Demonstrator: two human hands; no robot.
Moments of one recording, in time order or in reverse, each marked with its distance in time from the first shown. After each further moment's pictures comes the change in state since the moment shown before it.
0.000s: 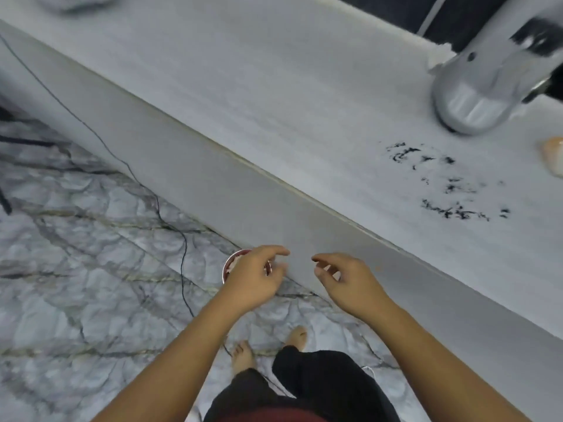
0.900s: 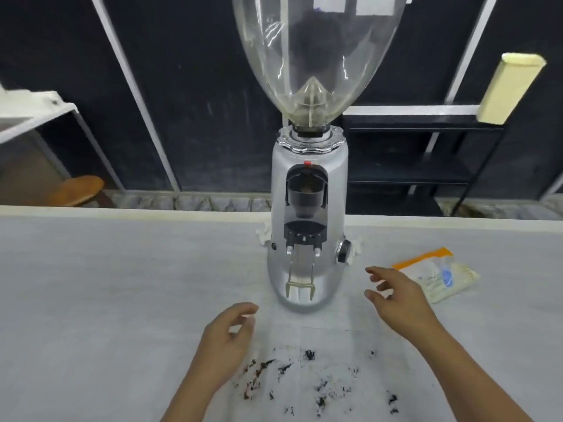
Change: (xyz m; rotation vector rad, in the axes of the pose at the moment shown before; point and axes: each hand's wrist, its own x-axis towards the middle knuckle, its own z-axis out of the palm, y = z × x) left_hand 0.309 0.288 0.079 -0.021 -0.009 0.274; right_hand 0.133 0.209 -0.388 0.210 0.742 0.211
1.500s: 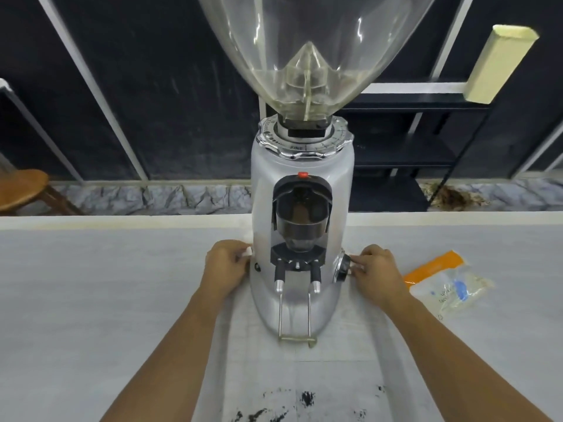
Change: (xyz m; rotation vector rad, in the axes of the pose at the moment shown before) left_hand 0.235 -0.008 0.029 0.365 0.010 0.236; right_hand 0.129 0.046 0.049 -0.406 0.036 -0.019
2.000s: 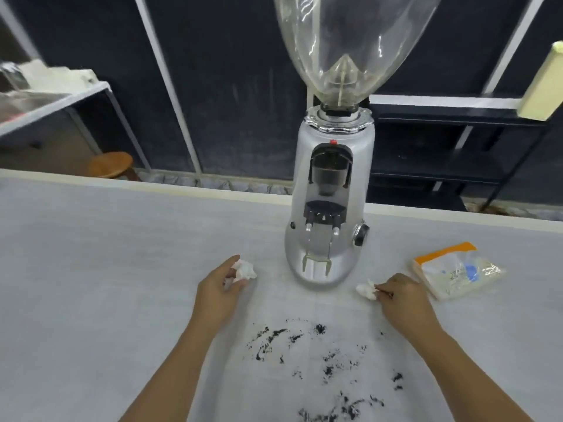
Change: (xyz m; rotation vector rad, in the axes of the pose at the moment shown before) left_hand -0.213 0.010 -0.056 -0.336 0.235 -0.278; right_hand -0.133 -0.003 -0.024 0.068 0.031 -0.179
